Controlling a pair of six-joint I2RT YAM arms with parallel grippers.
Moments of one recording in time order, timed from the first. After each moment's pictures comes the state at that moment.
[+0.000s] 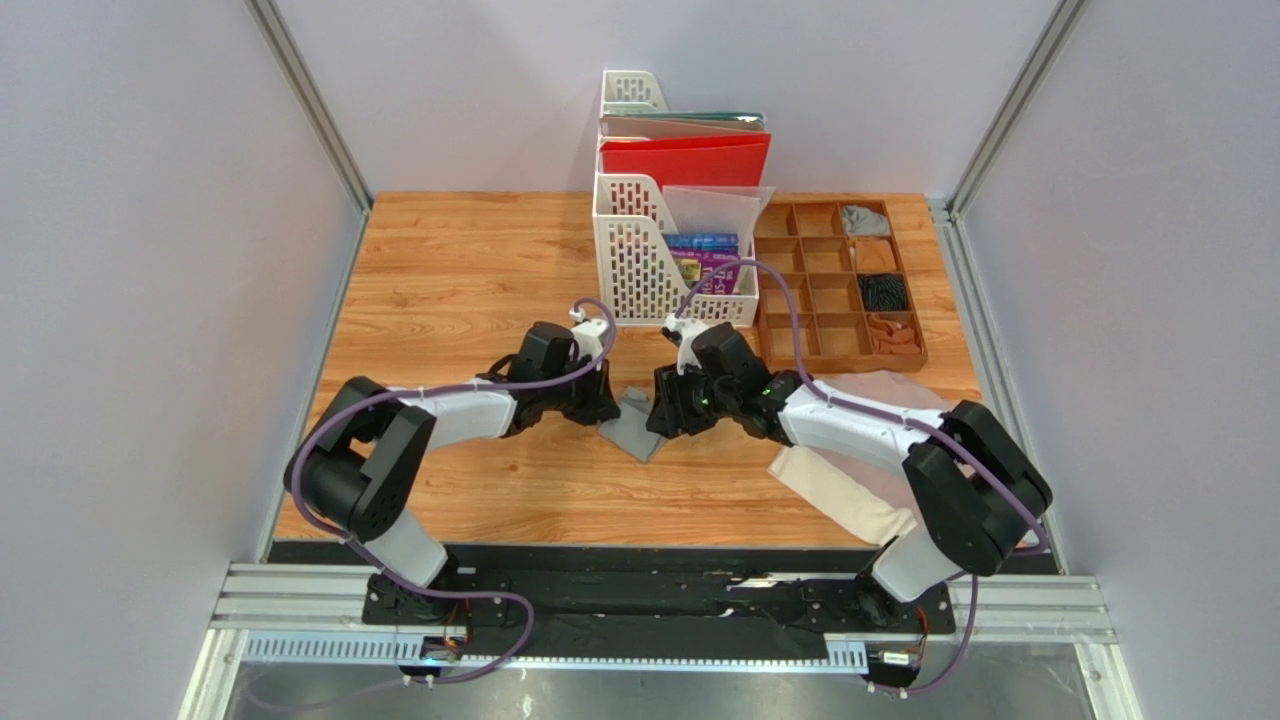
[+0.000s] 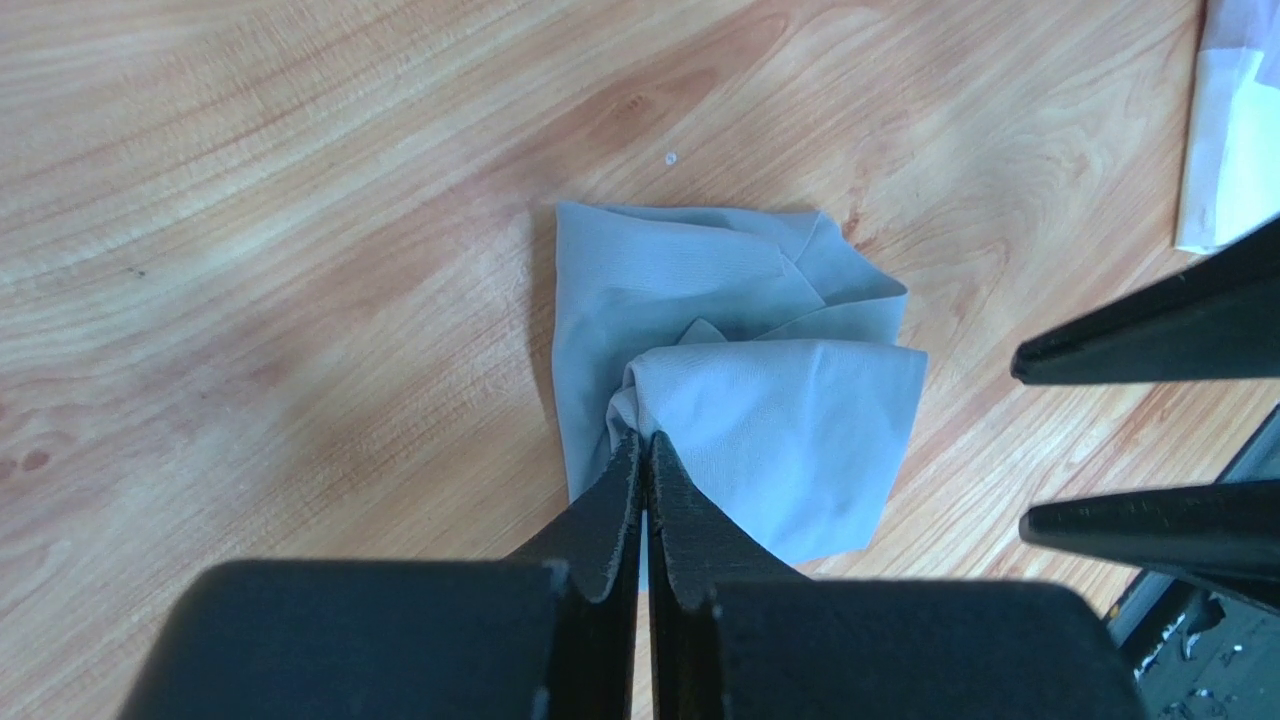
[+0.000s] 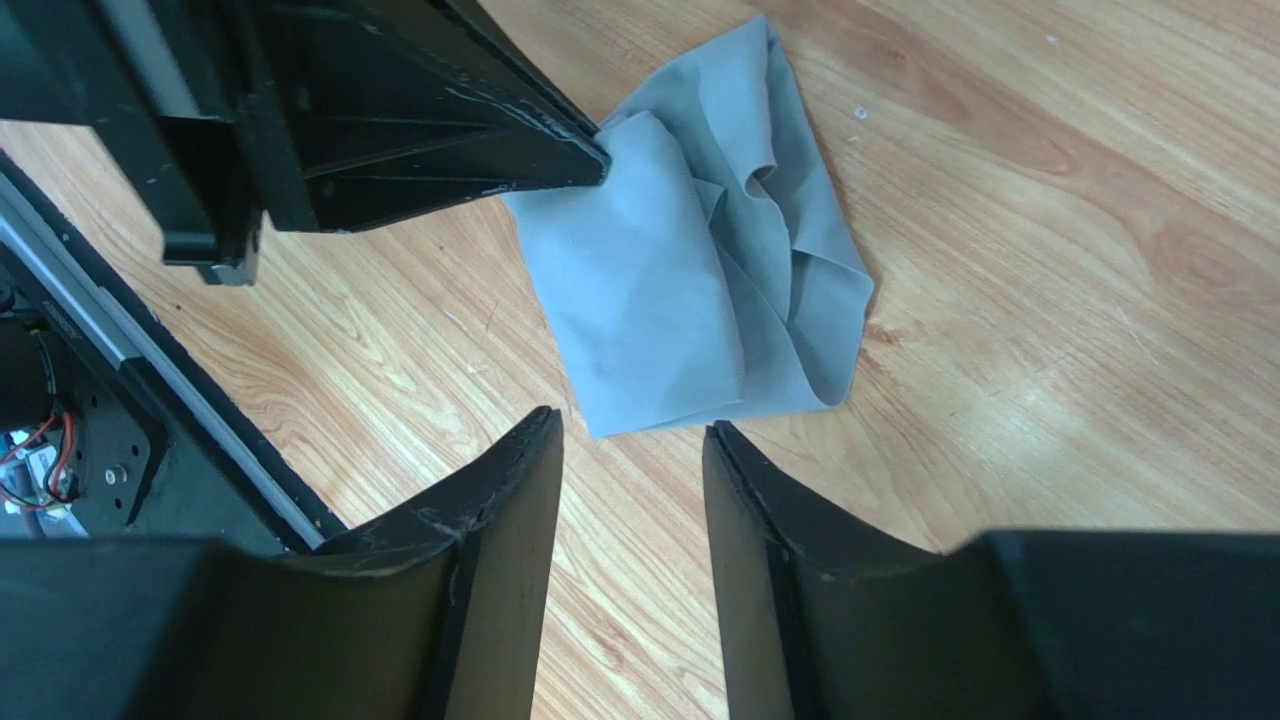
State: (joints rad) left arm -0.52 1.60 0.70 0.15 0.36 -0.25; right arm 0.74 1.54 0.86 -0.07 -0.24 0.40
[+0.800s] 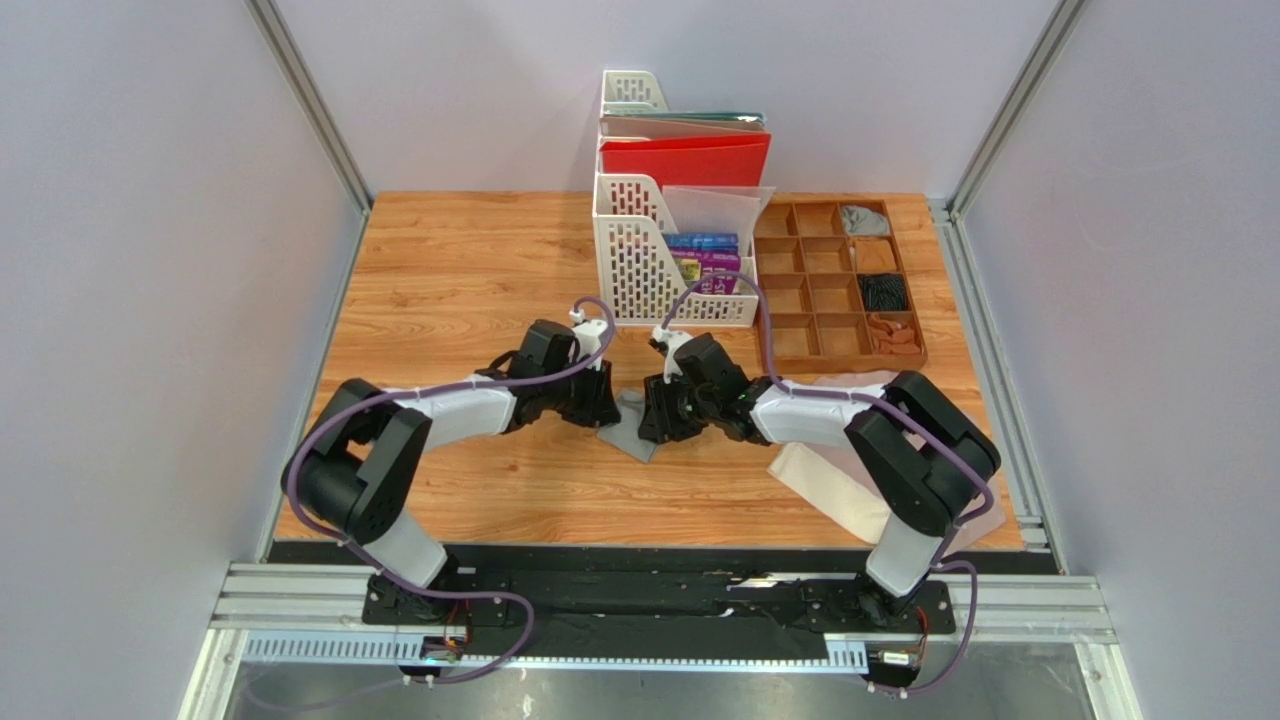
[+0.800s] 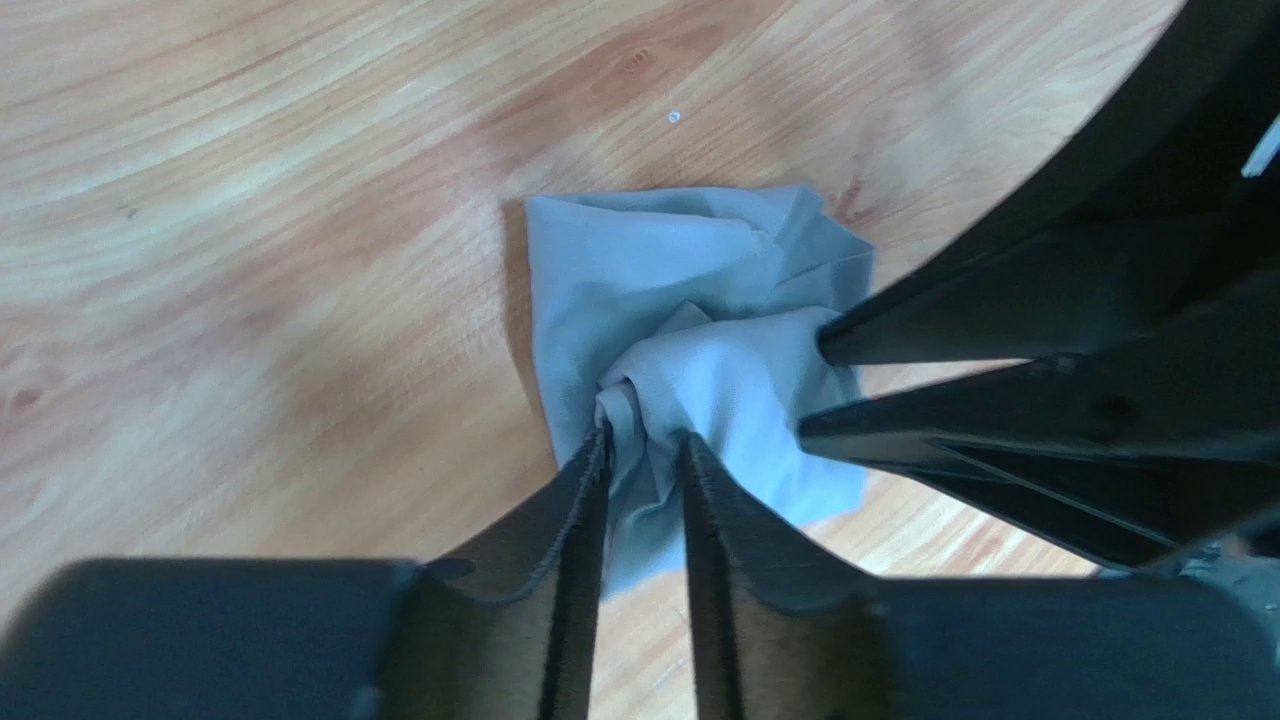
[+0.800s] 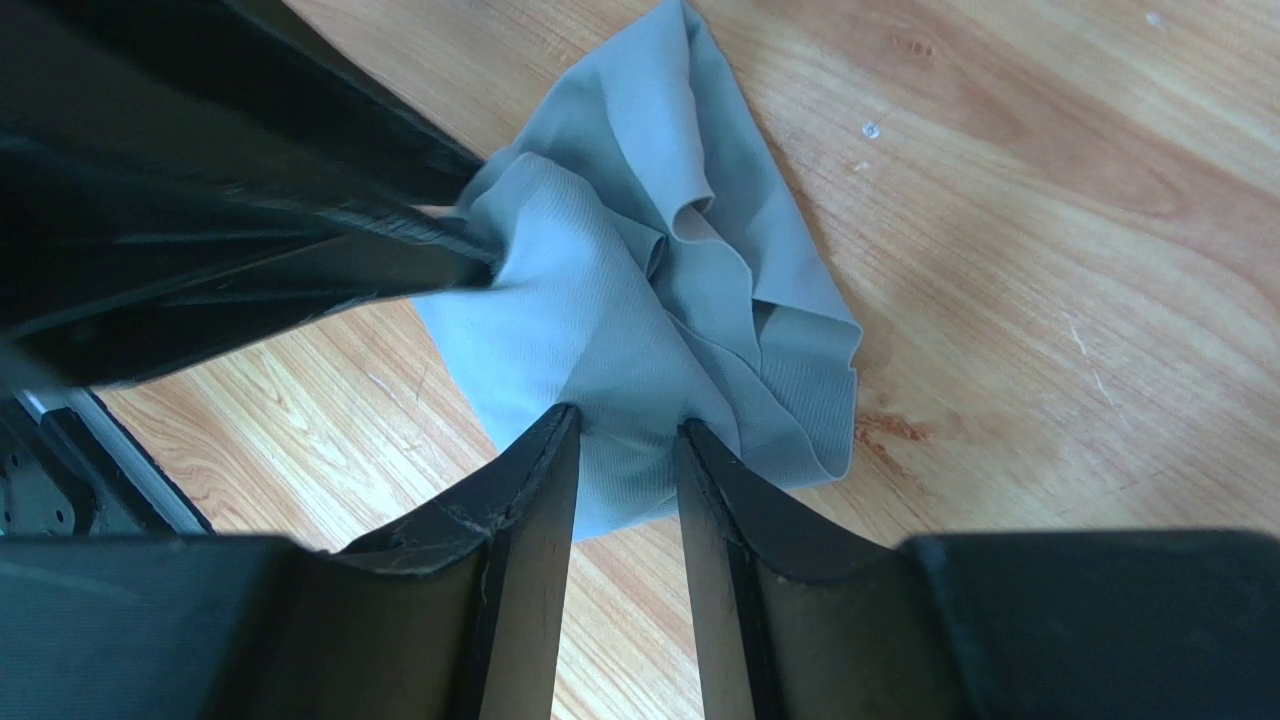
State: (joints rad) left arm -0.52 1.61 0.73 0.07 0.37 -0.26; right arm 0.75 1.73 0.86 0.07 -0.23 0.44
